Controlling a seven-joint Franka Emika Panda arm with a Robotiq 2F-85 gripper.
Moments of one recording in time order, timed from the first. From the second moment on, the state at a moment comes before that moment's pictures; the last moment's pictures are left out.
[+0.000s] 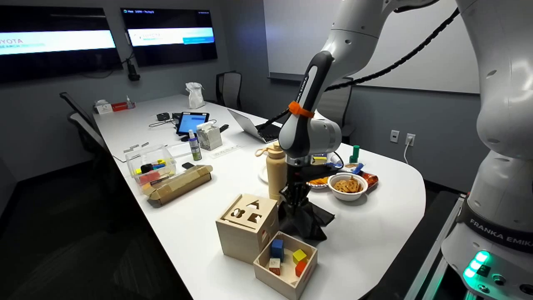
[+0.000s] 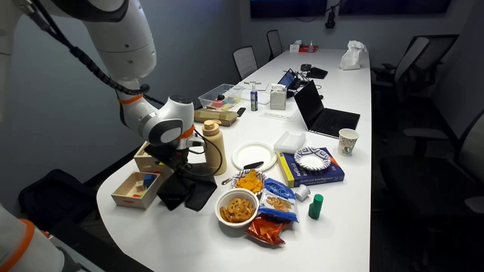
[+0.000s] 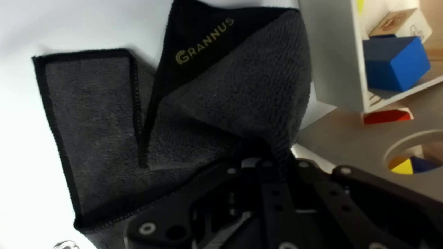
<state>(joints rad) -0.24 0.51 0.39 -2.44 0.27 2.88 -0.12</state>
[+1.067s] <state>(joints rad) -0.35 0.40 0.36 -2.78 0.53 3.04 -0.06</state>
